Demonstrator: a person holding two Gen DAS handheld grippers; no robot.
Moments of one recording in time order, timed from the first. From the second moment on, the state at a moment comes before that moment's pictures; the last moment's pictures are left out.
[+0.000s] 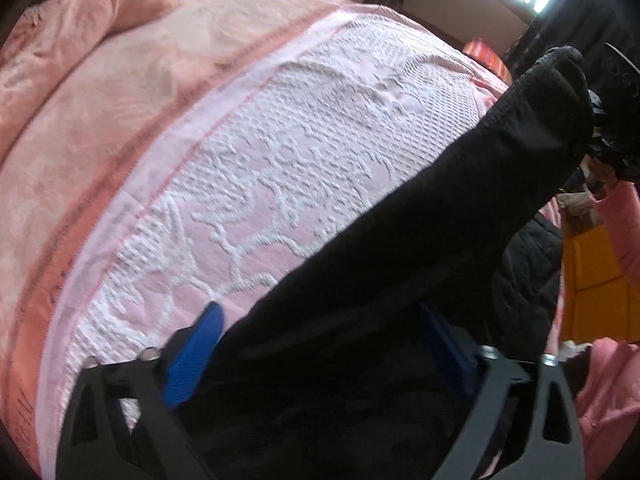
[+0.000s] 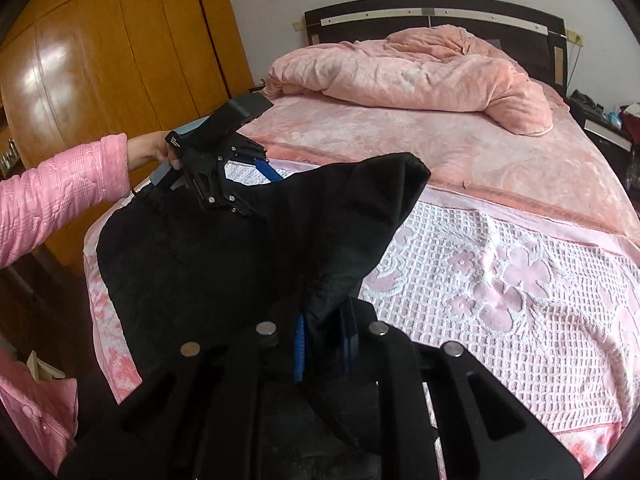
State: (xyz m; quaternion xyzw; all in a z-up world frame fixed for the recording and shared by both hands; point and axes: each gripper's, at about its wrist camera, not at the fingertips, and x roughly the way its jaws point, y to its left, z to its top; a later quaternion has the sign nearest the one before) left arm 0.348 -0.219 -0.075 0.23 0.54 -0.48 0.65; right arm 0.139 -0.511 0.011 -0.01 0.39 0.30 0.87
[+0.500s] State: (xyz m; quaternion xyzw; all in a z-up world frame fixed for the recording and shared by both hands) left arm 0.309 -0.165 -0.001 0.21 0.39 -0.37 0.82; right arm 0.151 -0.514 0.027 0.01 0.36 0.23 0.91
